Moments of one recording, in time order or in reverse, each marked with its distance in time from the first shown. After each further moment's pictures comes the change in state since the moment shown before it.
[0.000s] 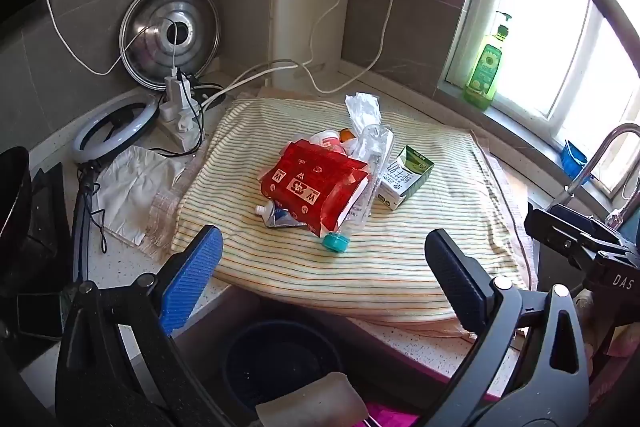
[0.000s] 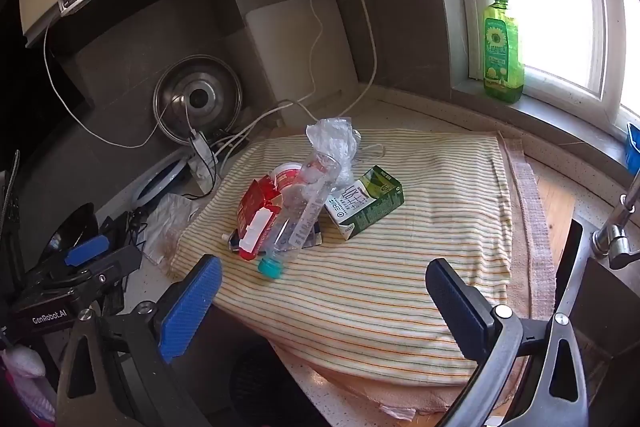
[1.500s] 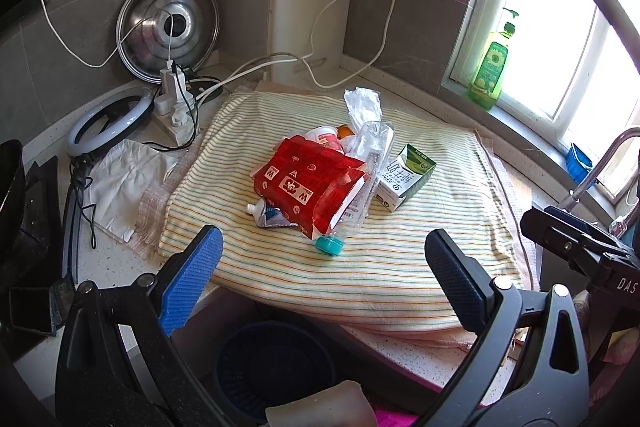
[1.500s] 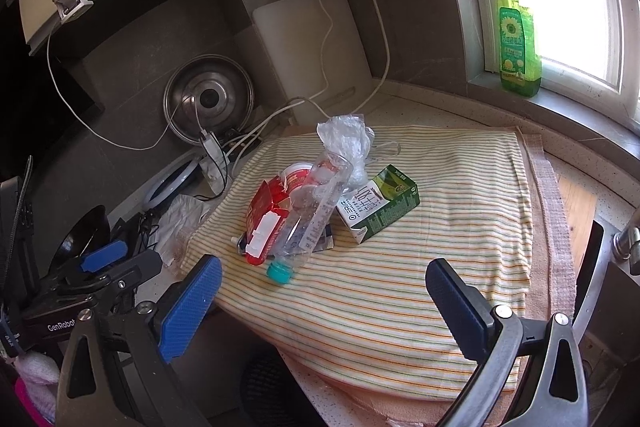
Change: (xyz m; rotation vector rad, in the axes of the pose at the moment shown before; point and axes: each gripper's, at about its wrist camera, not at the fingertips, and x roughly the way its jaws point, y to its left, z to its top) left arm 0.017 0.000 0.002 -0.014 -0.002 -0.007; right arm 0.020 -0.012 0.003 0.020 0.024 0.077
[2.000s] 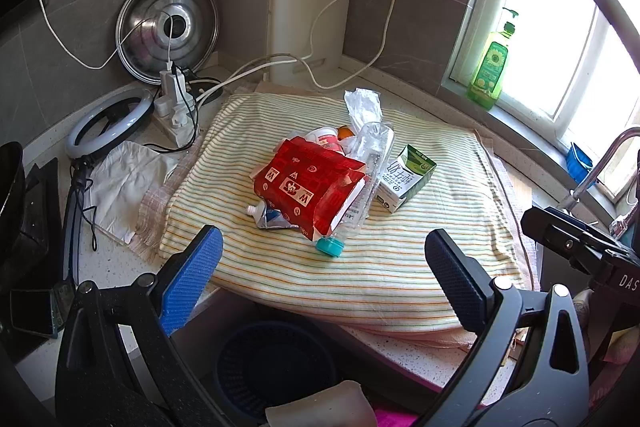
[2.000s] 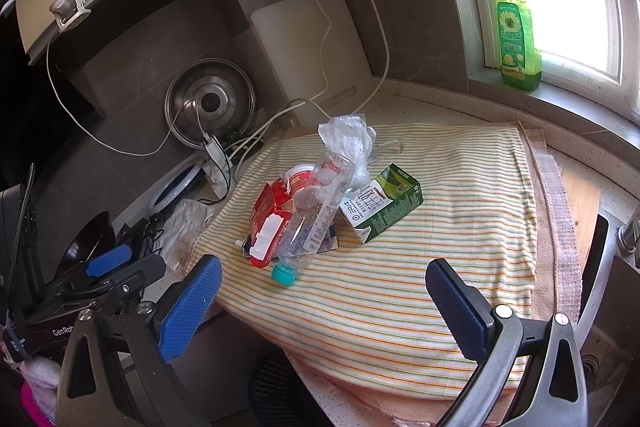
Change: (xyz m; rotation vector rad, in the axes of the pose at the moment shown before) left arm 0.000 -0.003 -0.001 0.001 0.002 0.004; right arm 0.000 -0.001 0.000 0.021 -0.001 0.012
